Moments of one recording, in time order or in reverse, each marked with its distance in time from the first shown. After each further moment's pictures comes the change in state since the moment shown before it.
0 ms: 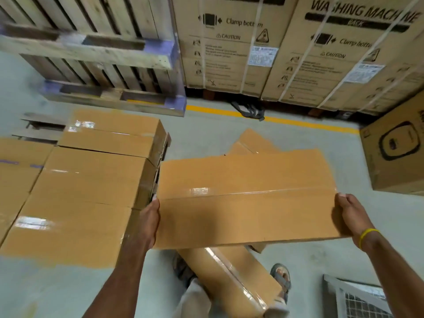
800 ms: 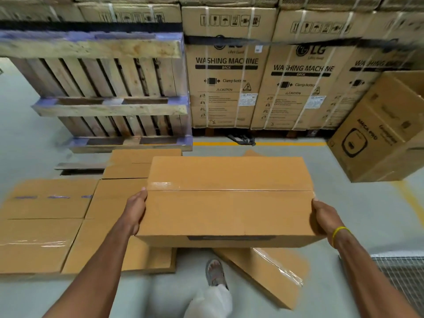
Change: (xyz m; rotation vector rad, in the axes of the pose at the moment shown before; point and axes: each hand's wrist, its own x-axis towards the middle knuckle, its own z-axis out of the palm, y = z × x) left_hand -0.082 0.036 -0.327 0.155 -0.204 0.323; right_hand -0.394 0.015 0.085 0.124 0.095 -0.007
